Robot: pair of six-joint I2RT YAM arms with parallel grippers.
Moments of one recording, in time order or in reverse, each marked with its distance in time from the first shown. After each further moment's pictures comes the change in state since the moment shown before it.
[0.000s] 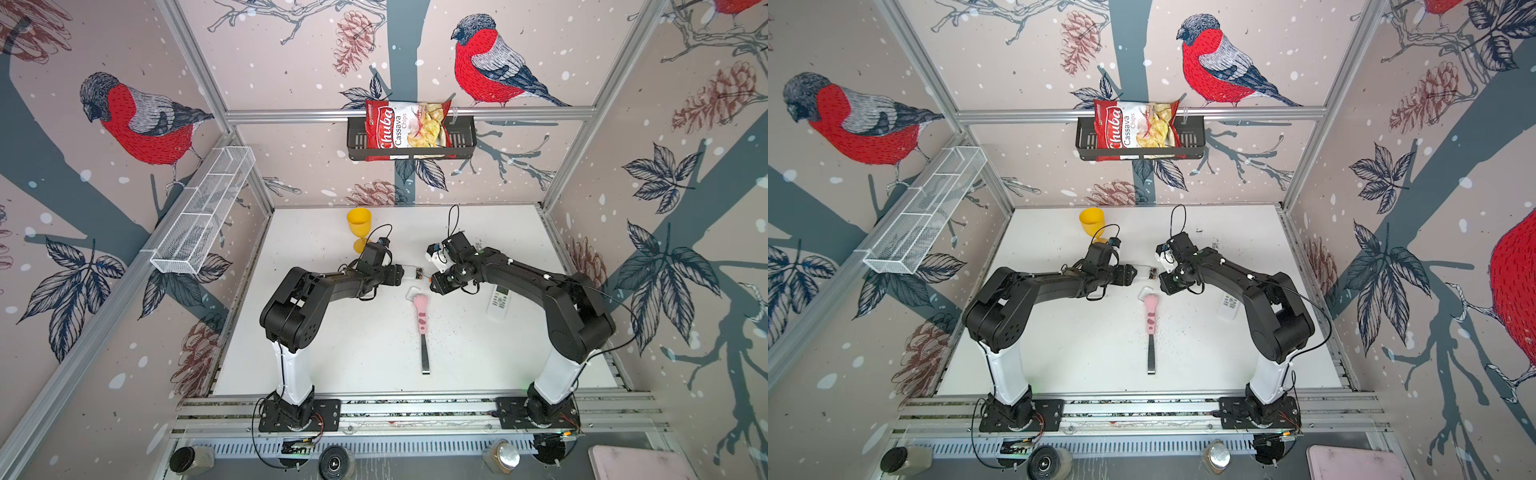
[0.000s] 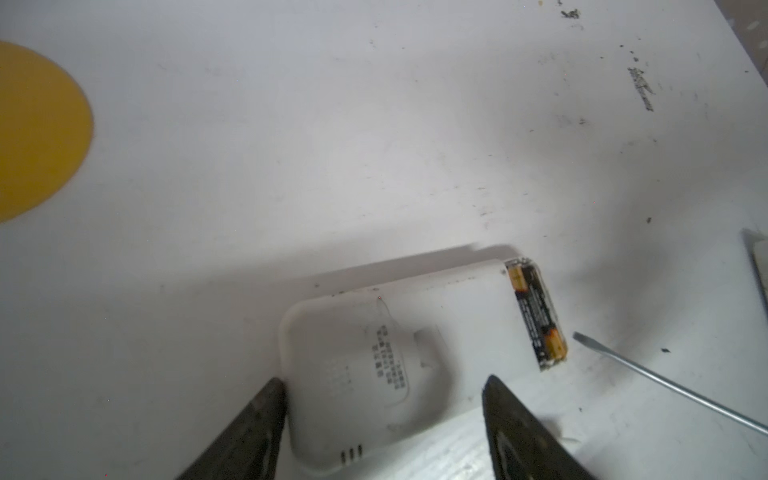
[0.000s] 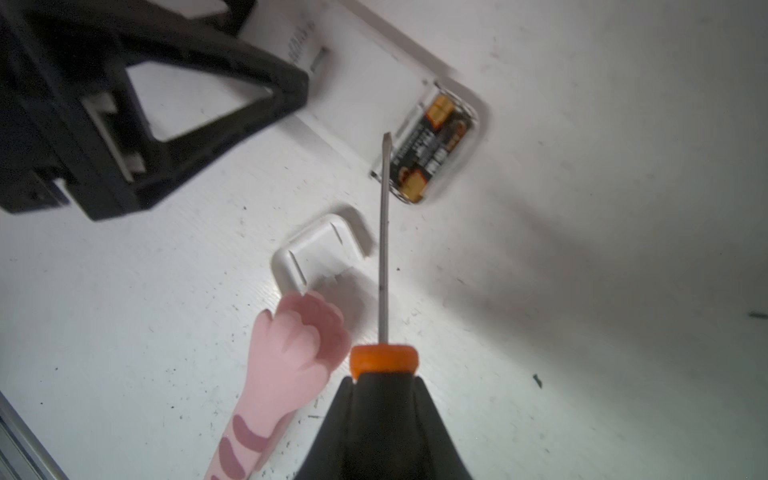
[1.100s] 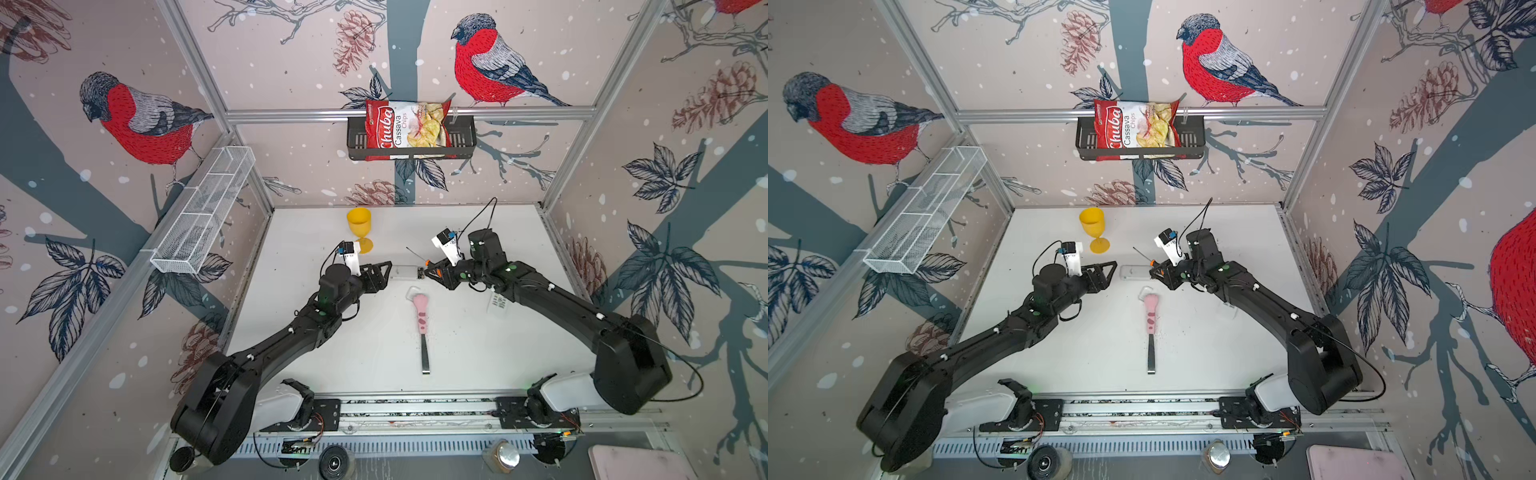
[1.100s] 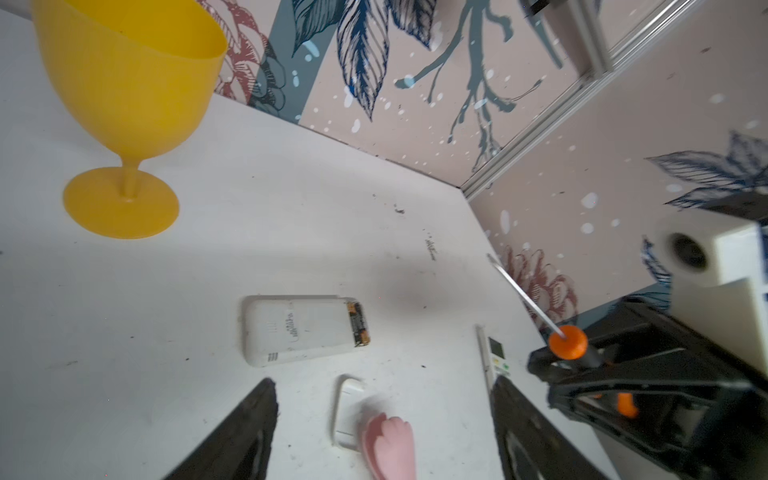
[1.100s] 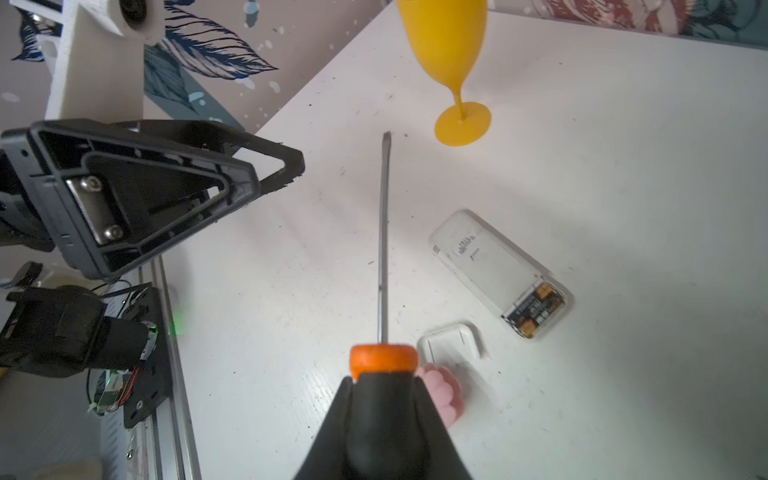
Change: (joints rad) left arm 0.000 -0.716 -0.487 0.312 0.006 -0.357; right arm -0.010 -0.343 -0.217 0.362 -0.298 -0.006
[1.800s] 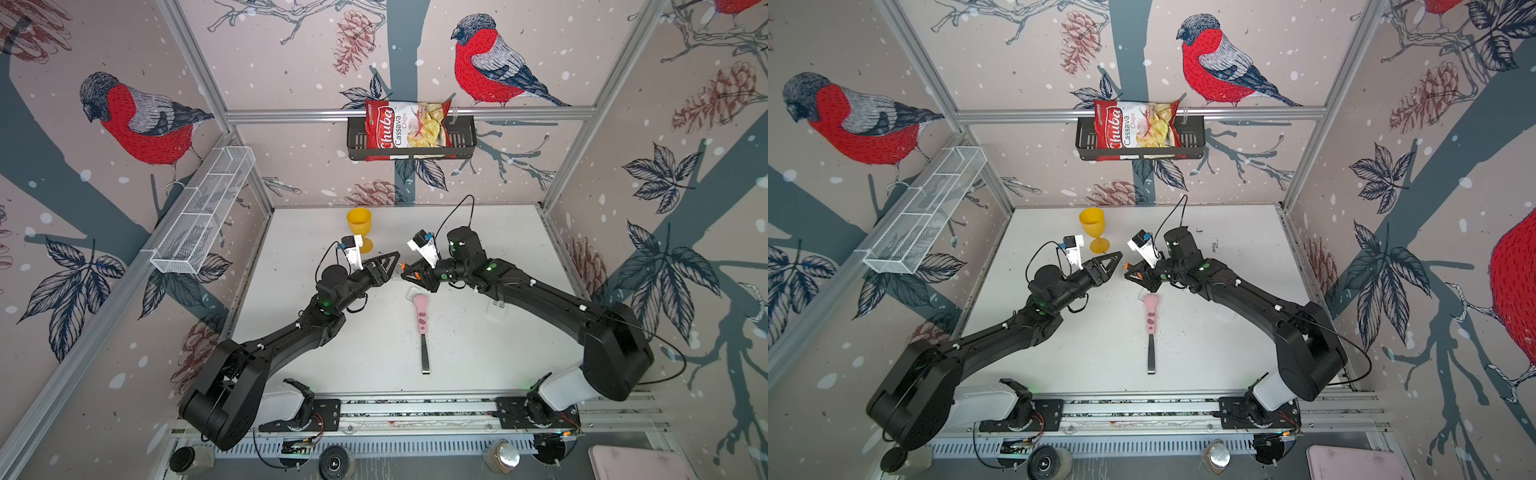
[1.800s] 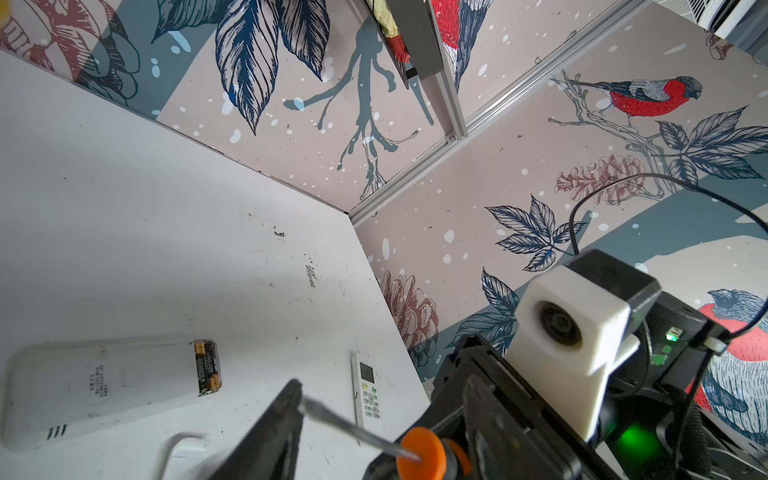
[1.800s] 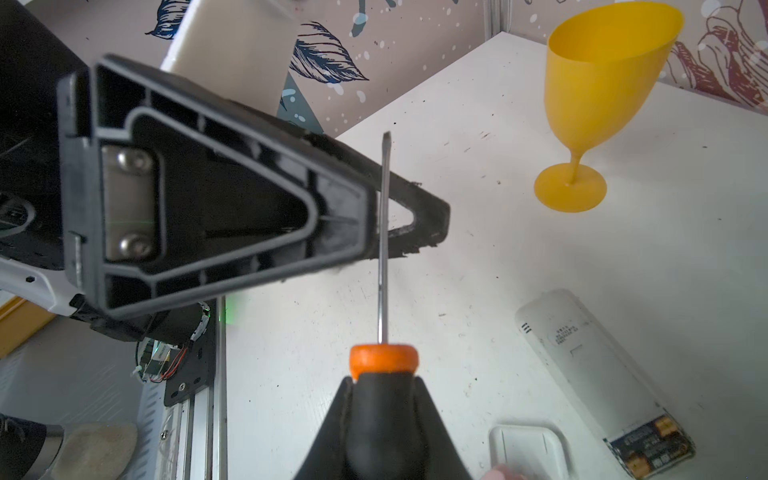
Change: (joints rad) left arm -0.013 0.107 0.009 0.338 0.169 -0.253; right arm 0.122 0.091 0.095 0.070 -0.071 -0.045
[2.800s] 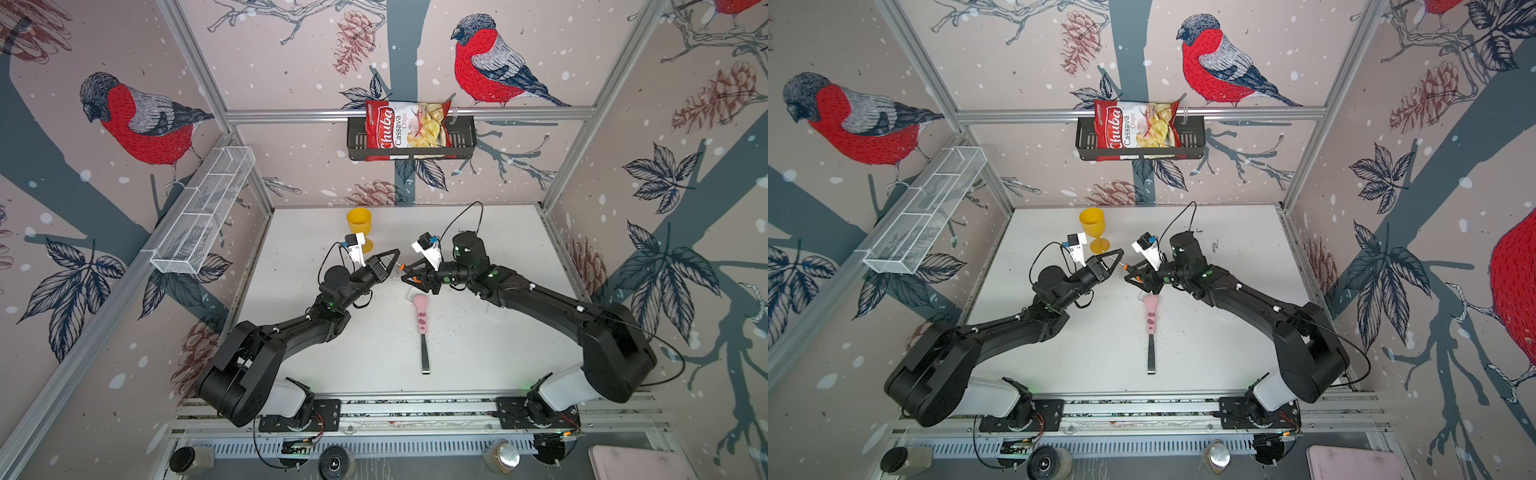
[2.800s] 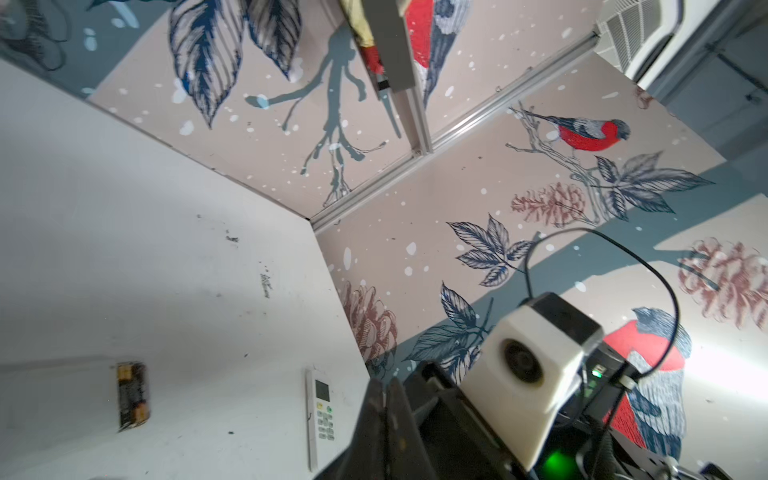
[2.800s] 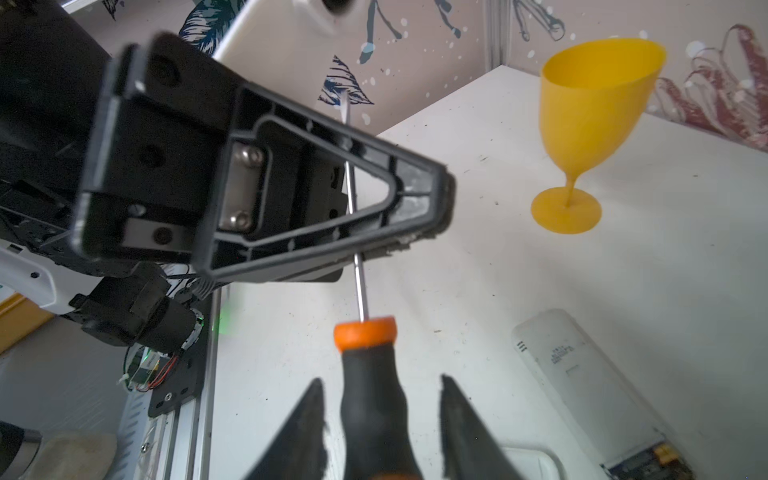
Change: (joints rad) left arm -0.006 0.110 -0.007 0.211 -0.007 -0.142; right arm -0.039 -0.027 -0.118 0.204 -0.031 0.019
